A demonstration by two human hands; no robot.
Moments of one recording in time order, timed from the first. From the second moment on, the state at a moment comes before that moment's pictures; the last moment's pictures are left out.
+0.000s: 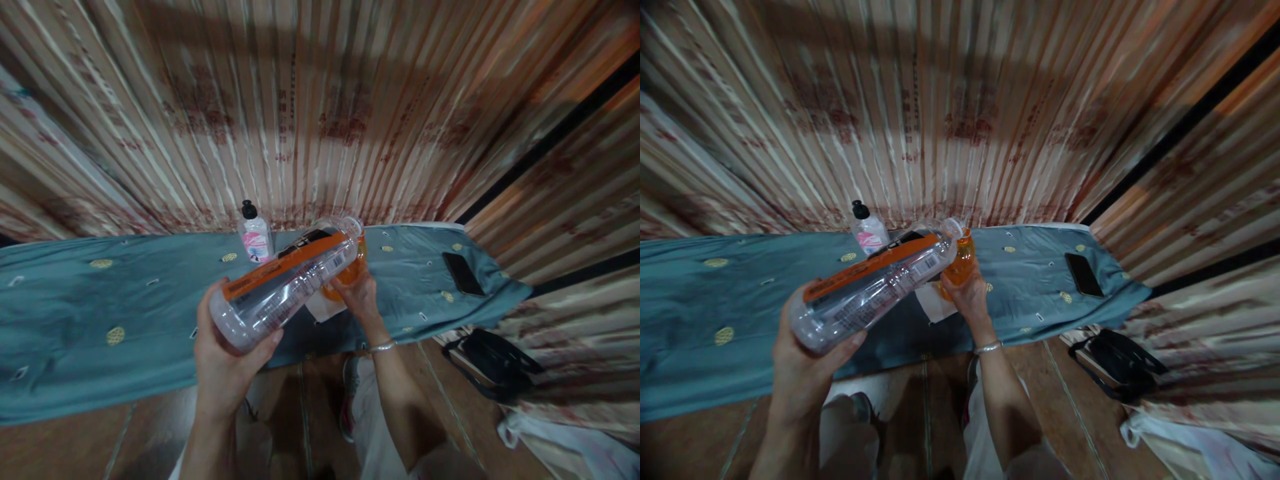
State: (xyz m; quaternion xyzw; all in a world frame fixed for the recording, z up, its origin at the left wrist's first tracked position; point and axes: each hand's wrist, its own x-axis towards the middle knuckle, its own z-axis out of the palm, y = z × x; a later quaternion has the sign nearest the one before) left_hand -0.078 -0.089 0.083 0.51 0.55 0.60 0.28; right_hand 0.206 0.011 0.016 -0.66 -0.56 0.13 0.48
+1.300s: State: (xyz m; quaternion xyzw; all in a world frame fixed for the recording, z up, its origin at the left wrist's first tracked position) left_hand -0.065 -0.090 0.096 0.48 0.55 0.62 0.29; right_hand 0.204 0.010 0.019 -0.68 -0.55 0.13 0.47
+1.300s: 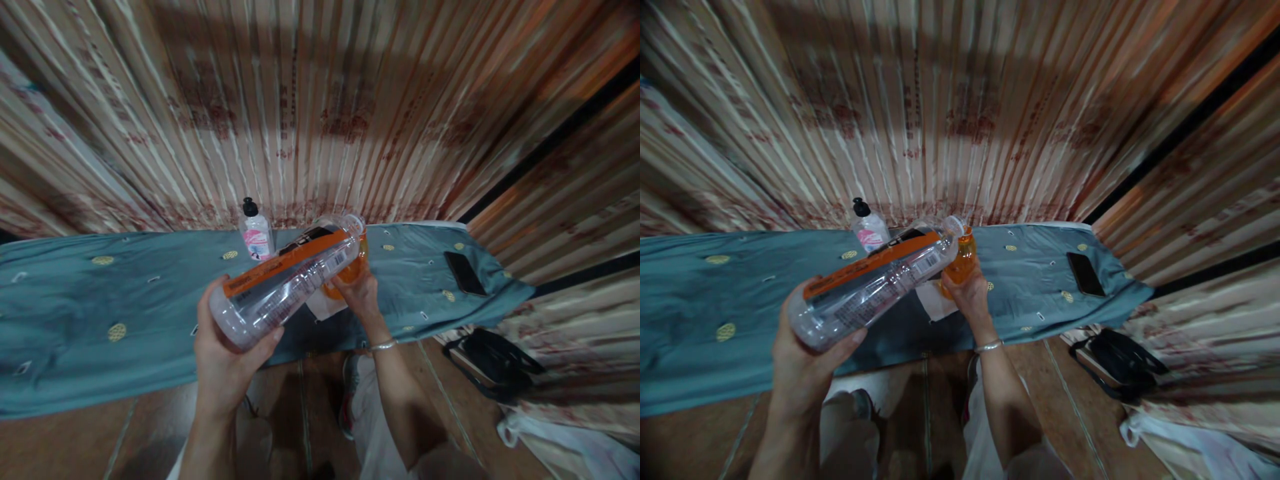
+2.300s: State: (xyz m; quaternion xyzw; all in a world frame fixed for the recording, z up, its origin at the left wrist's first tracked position) left_hand -0.075 -0.090 0.090 0.49 0.56 0.60 0.30; right_hand 0.203 0.009 0.019 -0.67 -0.56 0.13 0.48
